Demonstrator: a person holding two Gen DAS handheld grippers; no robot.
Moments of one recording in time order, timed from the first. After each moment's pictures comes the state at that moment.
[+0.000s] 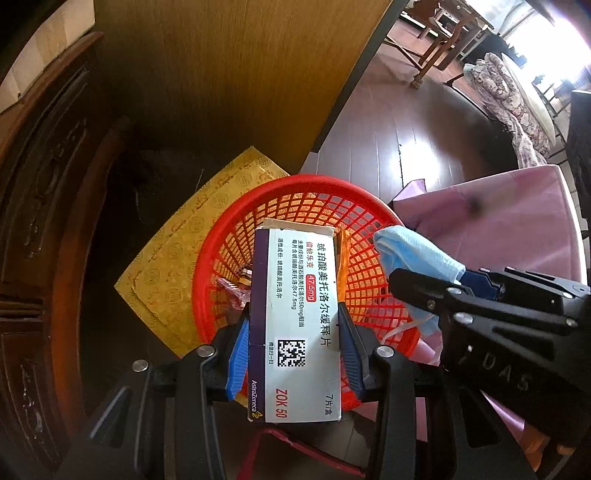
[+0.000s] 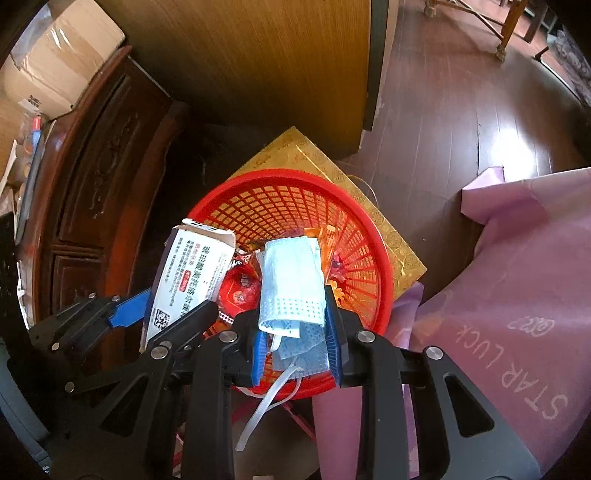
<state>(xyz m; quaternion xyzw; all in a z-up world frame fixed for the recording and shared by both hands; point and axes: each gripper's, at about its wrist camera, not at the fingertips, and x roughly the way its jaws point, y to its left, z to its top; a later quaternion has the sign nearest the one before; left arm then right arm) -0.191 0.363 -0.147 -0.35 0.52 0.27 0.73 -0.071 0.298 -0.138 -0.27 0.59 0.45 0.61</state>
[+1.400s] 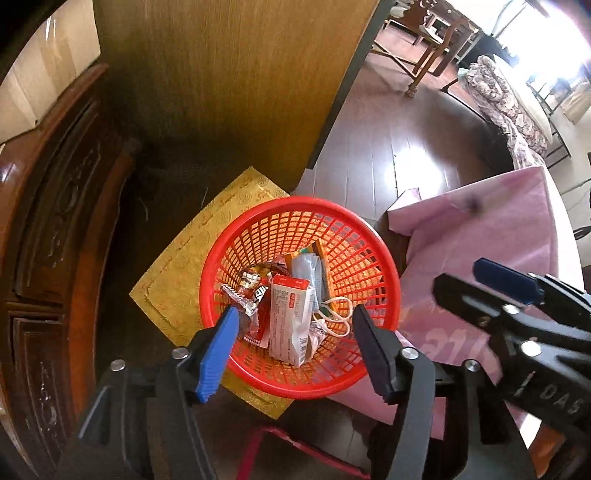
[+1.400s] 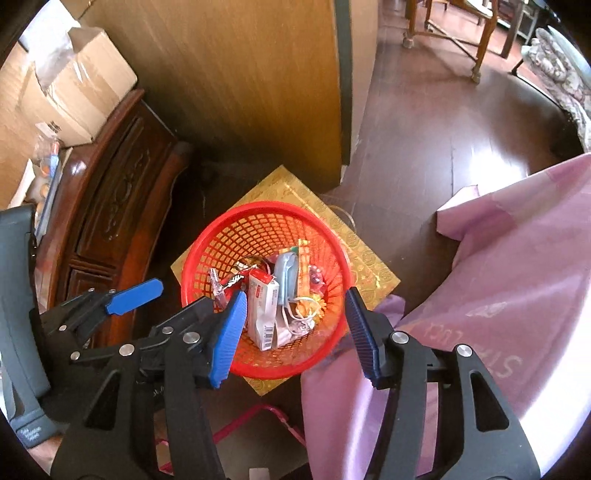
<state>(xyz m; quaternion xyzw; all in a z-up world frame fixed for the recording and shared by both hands) -0.190 0.343 -0.096 -0.32 0.51 0.29 0.74 -0.060 0.251 -0.073 -0.23 0.54 0.45 0.67</state>
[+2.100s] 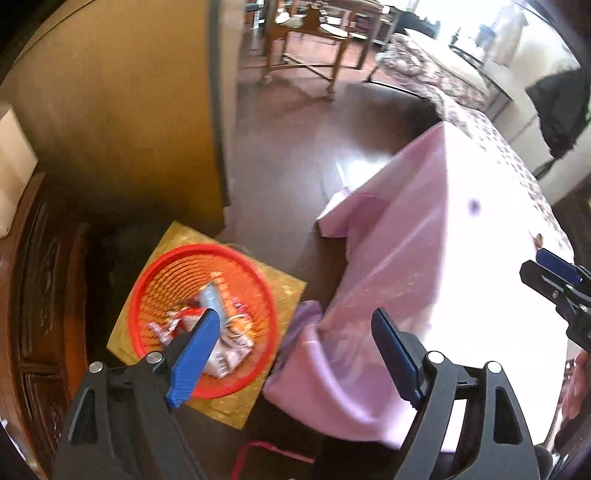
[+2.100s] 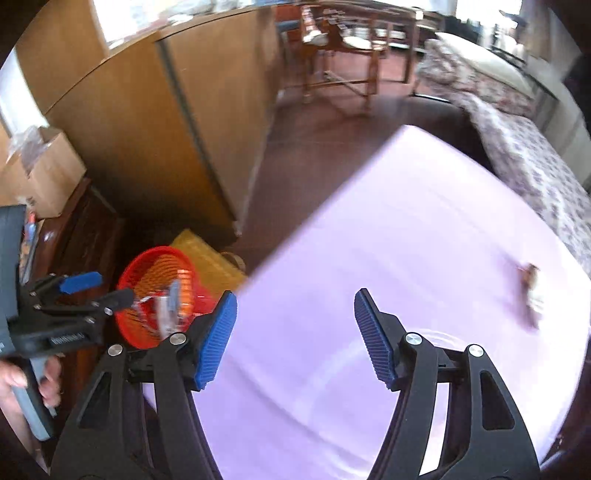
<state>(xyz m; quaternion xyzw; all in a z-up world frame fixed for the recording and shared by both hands) -0.103 0.235 -0.025 -0.22 0.50 0.20 0.81 0.028 0.045 0.010 -0.16 0.46 0.35 0.80</state>
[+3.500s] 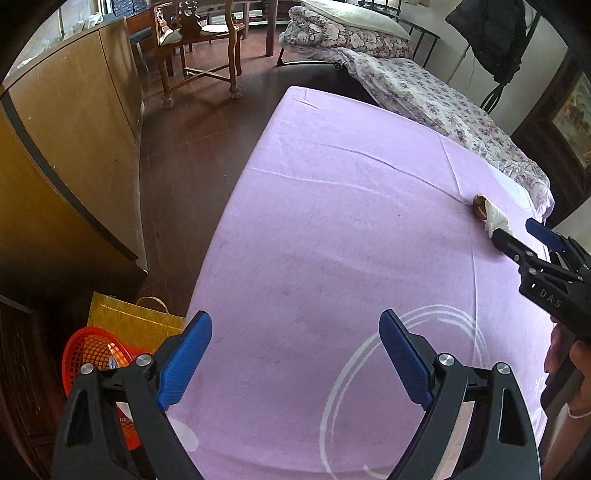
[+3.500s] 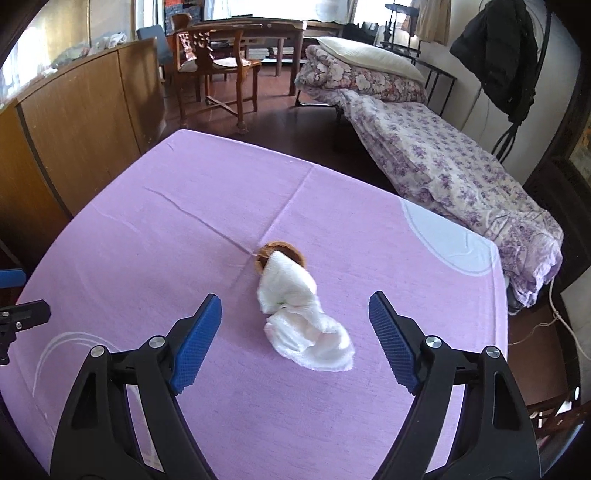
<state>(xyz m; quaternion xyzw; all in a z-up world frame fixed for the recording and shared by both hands) 0.062 0.096 -0.032 -0.12 0.53 0.10 0.83 0.170 -0.122 -0.034 -0.14 0.41 0.21 0.87</state>
